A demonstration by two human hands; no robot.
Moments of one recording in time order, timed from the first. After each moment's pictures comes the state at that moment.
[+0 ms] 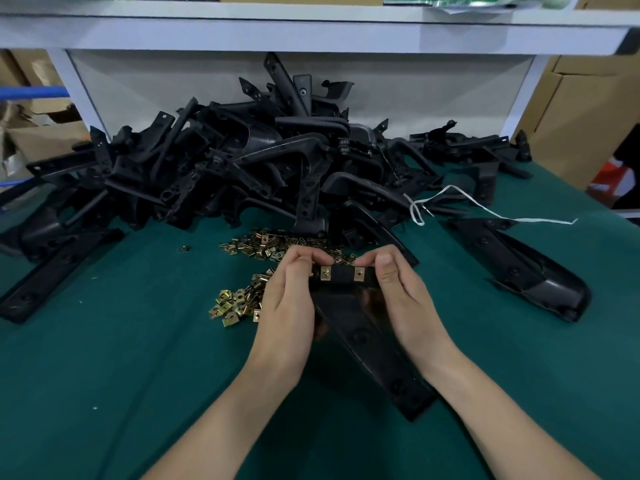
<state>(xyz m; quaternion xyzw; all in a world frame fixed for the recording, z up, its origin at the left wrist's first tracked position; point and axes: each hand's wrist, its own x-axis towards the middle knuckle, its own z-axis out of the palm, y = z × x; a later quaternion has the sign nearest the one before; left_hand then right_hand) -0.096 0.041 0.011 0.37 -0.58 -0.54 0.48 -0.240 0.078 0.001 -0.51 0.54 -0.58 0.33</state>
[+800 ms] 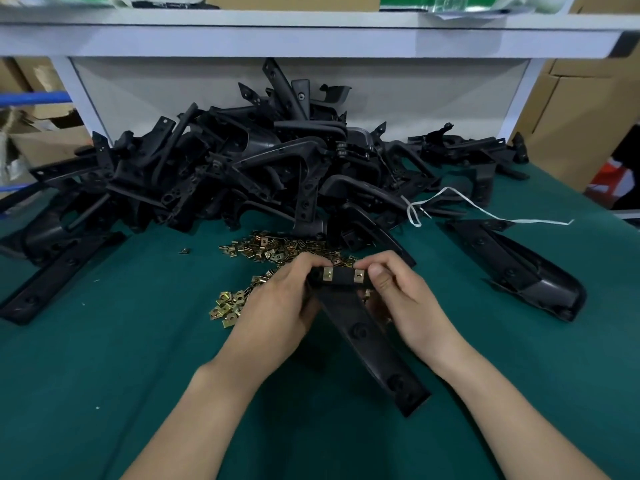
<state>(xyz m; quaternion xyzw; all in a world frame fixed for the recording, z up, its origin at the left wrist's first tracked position) -0.071 0.014 -0.005 0.37 -0.86 -0.19 0.30 -0.262 0.077 -0.010 -0.55 0.54 -0.53 0.34</state>
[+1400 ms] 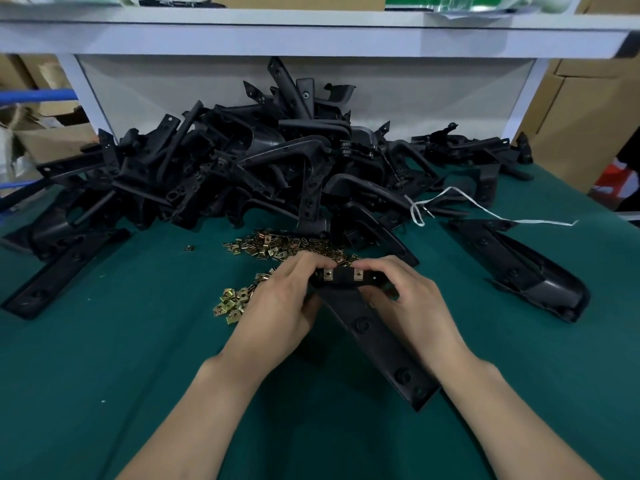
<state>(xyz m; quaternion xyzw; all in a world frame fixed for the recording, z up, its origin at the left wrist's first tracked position) -0.070 0.012 -0.008 0.34 -0.86 -0.19 0.35 -0.267 0.074 -0.018 -0.65 0.62 -0.43 0.11</state>
